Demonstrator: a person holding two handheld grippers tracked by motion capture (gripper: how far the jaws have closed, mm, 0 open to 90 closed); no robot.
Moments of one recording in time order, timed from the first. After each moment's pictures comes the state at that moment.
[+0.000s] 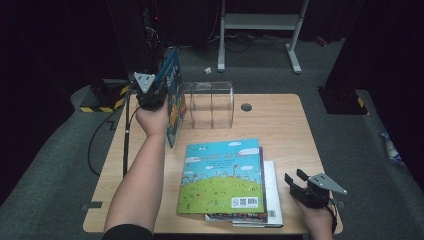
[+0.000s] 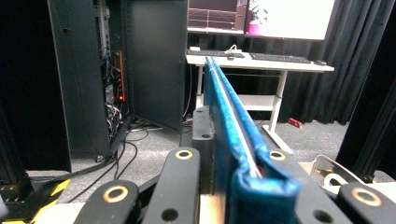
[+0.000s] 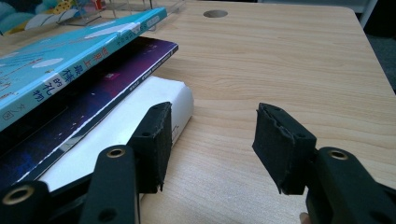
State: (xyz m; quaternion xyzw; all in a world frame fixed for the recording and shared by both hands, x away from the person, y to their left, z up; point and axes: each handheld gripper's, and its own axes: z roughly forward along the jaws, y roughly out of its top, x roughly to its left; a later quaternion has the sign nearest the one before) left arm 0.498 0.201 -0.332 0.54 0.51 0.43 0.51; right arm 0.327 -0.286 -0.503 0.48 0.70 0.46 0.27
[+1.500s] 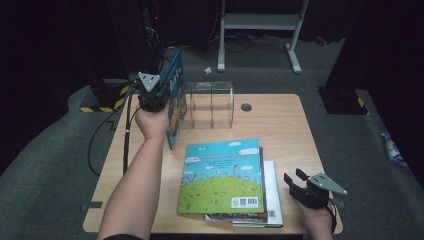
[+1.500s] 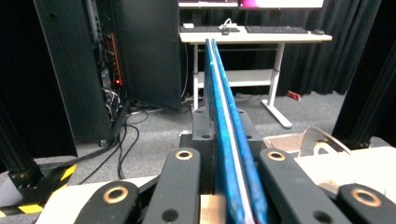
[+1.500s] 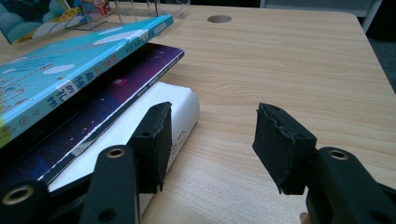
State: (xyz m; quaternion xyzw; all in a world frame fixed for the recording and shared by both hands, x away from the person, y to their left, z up) left arm 0.489 0.190 -0.318 0.58 0.51 0.42 0.47; right arm 0.325 -0.283 -0.500 0.48 0.70 0.46 0.27
